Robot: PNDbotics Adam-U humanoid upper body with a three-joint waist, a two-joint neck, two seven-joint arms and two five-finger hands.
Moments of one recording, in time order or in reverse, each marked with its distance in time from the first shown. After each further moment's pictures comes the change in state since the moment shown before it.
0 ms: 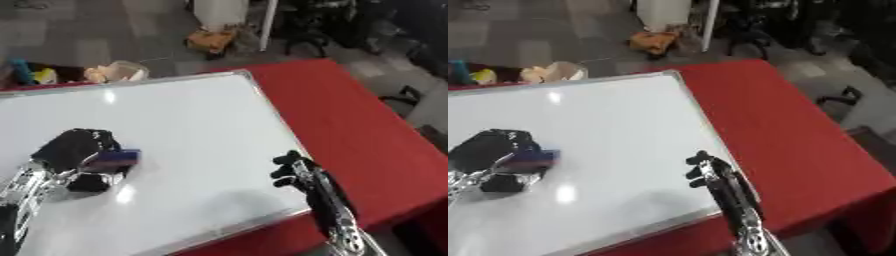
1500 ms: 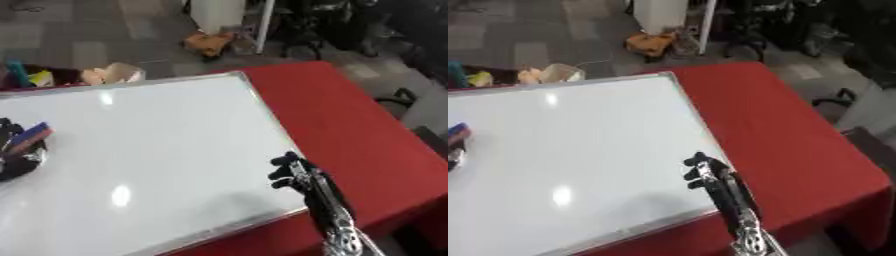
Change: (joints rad) left arm -0.106 0.078 0.218 0.291 -0.115 0.296 0.142; right arm 0.009 0.000 0.000 0.000 0.000 0.000 0.000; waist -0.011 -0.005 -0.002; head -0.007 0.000
